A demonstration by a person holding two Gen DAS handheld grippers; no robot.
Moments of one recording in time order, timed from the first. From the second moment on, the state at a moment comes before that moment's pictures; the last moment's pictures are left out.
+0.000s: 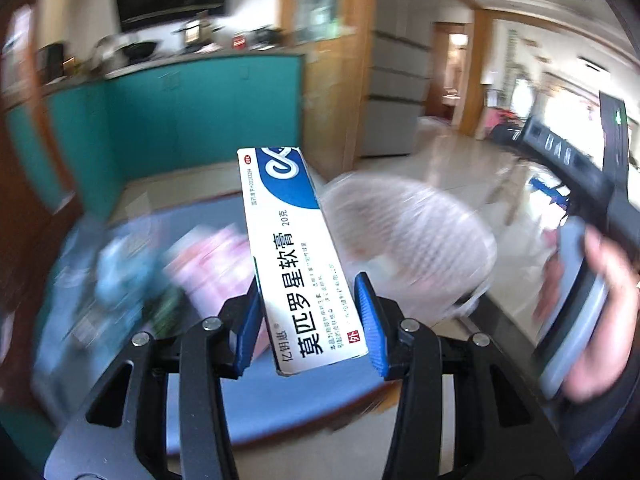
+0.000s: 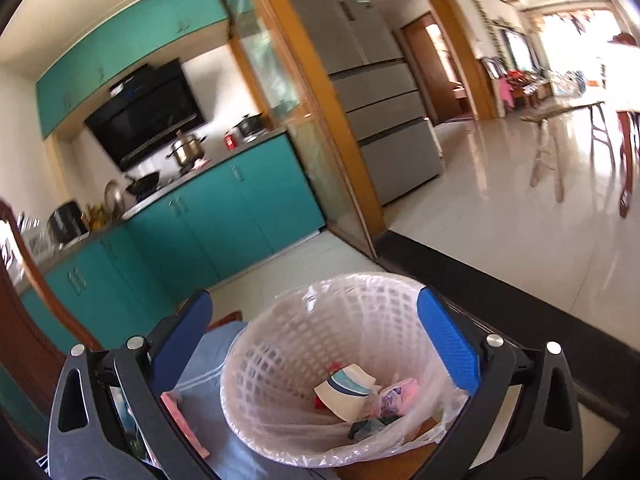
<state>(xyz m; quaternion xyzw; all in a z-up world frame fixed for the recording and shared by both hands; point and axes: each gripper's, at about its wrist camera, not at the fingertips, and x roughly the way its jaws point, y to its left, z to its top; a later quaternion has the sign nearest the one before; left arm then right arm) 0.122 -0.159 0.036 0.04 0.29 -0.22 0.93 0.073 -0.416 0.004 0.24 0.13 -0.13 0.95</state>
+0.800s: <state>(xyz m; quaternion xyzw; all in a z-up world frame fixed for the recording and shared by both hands) 0.081 -0.003 0.021 0.01 0.30 -0.05 0.95 0.084 -0.279 -0.001 0.09 0.23 0.04 0.97</state>
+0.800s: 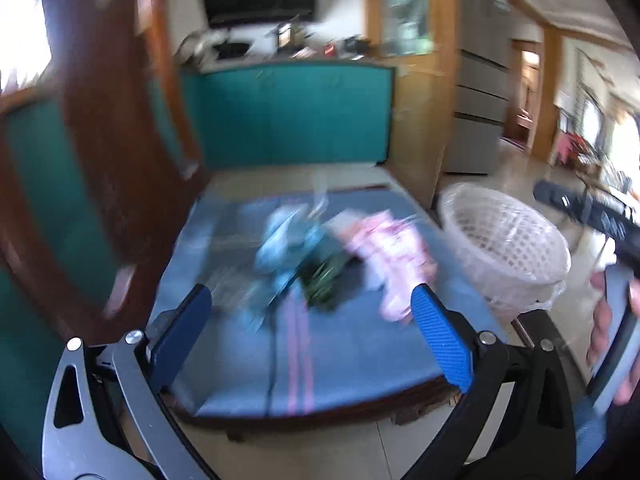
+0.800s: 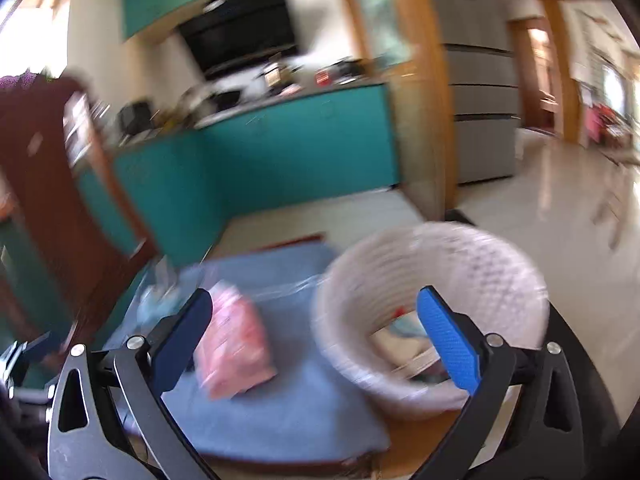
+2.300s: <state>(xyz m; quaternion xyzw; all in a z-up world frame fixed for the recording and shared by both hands) 0.091 0.014 0.001 -0.02 0.36 -0.05 0.93 0.085 -0.194 -0.029 0.00 0.29 0.10 0.95</state>
